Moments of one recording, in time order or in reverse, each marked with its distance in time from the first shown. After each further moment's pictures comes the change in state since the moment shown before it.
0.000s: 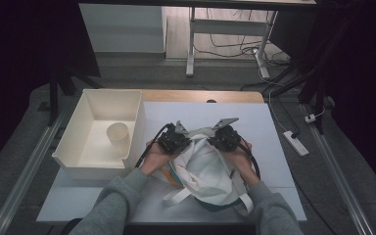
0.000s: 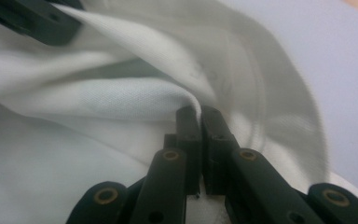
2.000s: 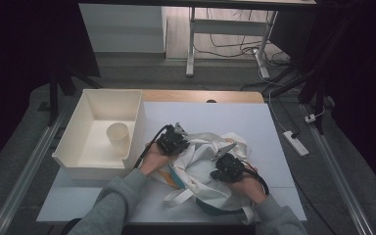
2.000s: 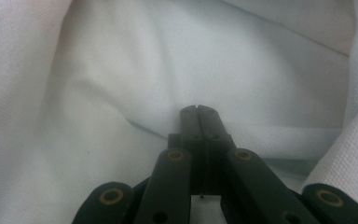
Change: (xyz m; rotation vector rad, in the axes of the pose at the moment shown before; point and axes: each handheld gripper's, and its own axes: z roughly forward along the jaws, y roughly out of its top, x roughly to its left) left arm 0.006 -0.007 0.005 0.040 -0.034 -0.025; right arm 0.065 -0.049 -0.037 0.215 0.181 -0.061
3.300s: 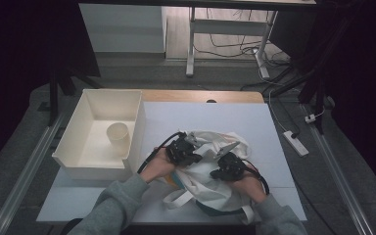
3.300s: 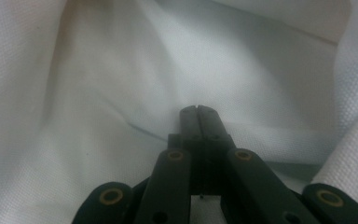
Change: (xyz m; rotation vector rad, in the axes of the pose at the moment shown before) left arm -0.050 0.018 -0.022 0.081 -0.187 0.169; right arm -0.008 -0.004 0.001 -0.034 0.053 0.036
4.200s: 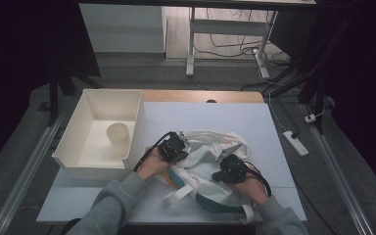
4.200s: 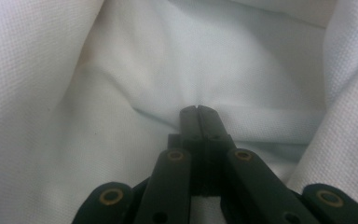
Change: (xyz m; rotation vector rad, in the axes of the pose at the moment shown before) left arm 0.036 -0.030 0.021 0.085 0.104 -0.110; right arm 0.002 -0.007 -0.003 0.002 0.005 -0.001
